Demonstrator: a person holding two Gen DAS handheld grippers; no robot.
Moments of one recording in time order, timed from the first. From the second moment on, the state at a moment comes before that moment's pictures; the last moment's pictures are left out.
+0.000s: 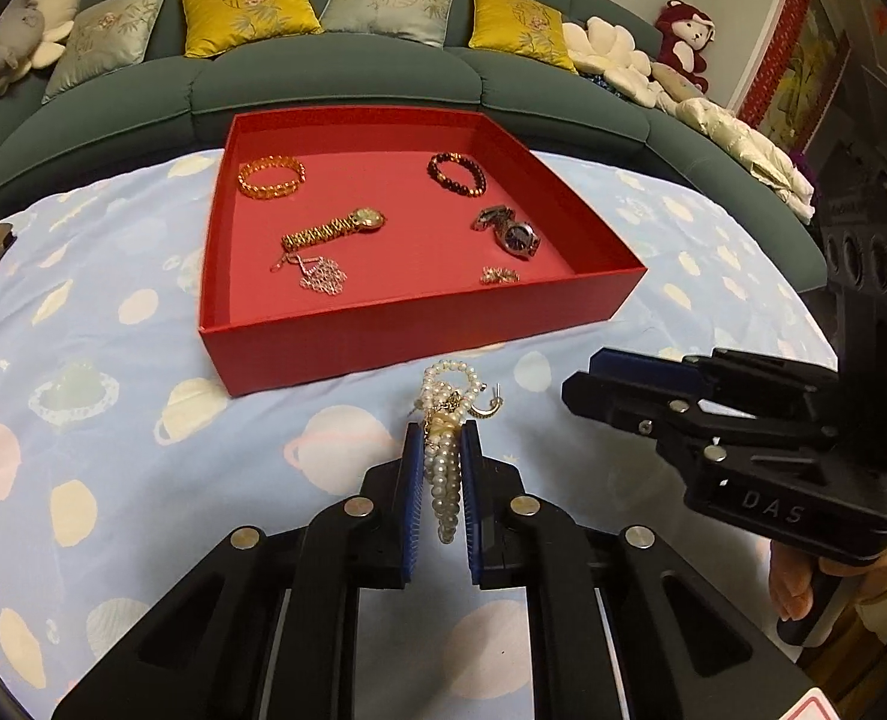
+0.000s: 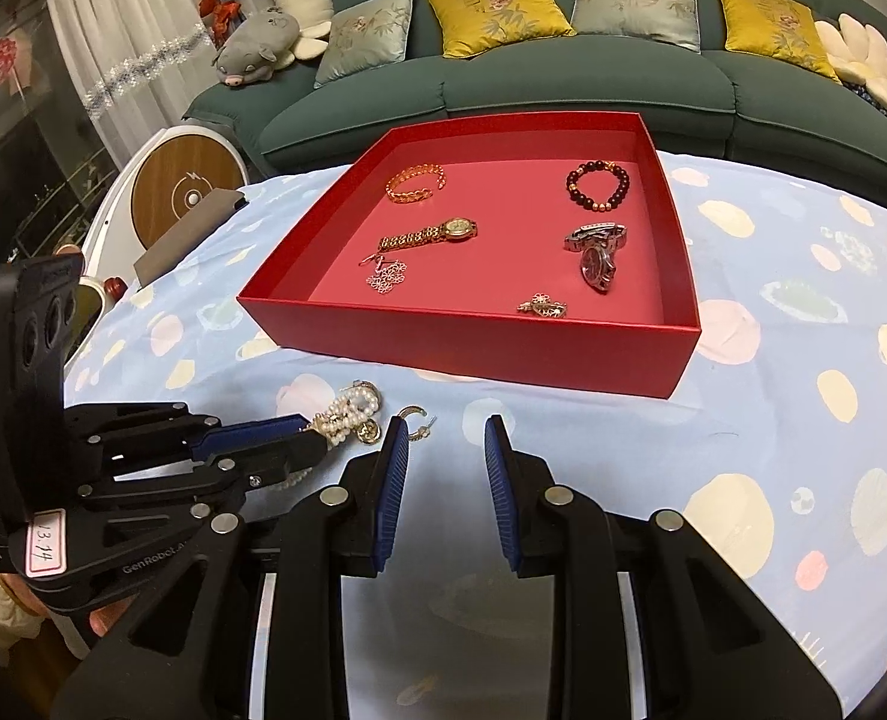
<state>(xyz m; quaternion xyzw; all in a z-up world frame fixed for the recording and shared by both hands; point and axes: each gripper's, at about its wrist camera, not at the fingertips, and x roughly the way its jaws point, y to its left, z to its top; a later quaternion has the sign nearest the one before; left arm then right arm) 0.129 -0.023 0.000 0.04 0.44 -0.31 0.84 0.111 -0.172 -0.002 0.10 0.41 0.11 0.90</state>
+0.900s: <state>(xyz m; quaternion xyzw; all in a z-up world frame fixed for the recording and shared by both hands) 0.144 0.081 0.045 -0.04 0.41 -0.23 0.88 0.118 -0.062 -0.025 0.03 0.44 0.22 0.87</state>
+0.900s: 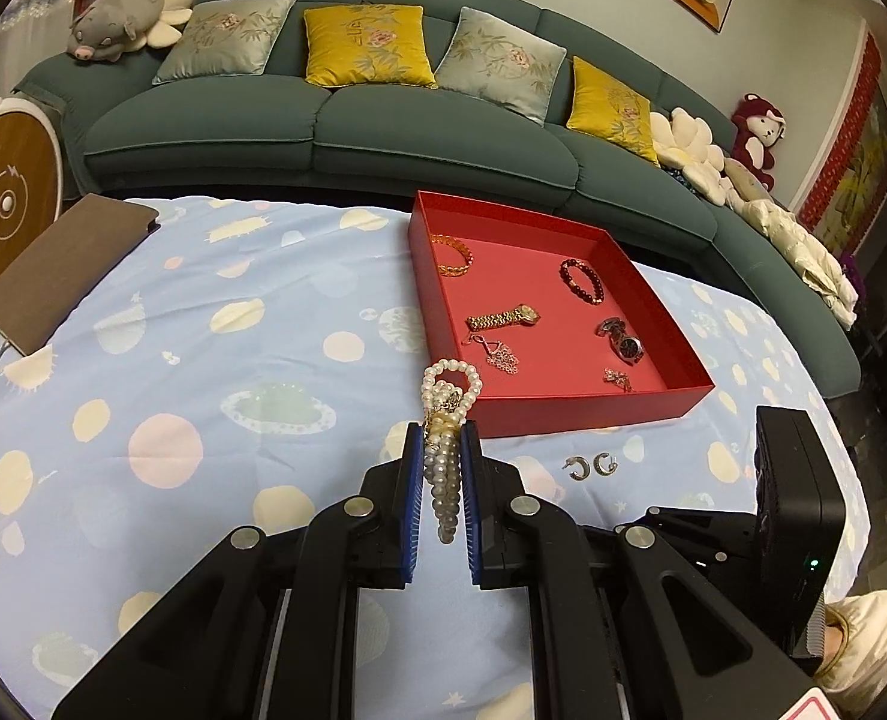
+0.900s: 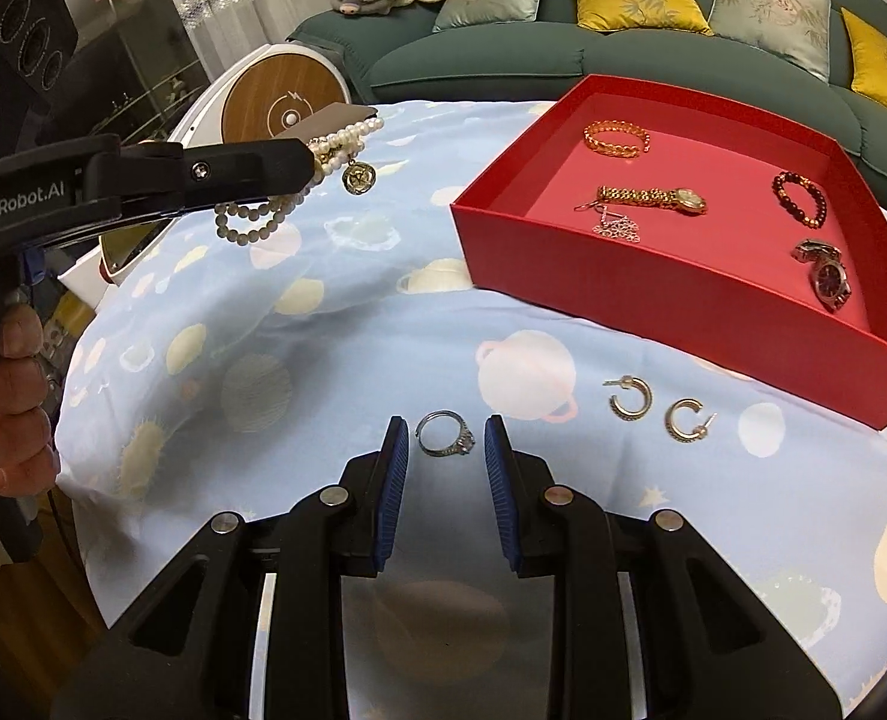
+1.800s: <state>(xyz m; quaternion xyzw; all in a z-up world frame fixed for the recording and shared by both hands) 0.152 0.061 0.061 -0.04 0.39 -0.24 0.89 0.121 -0.069 -0.014 0.01 0.41 0.19 0.89</state>
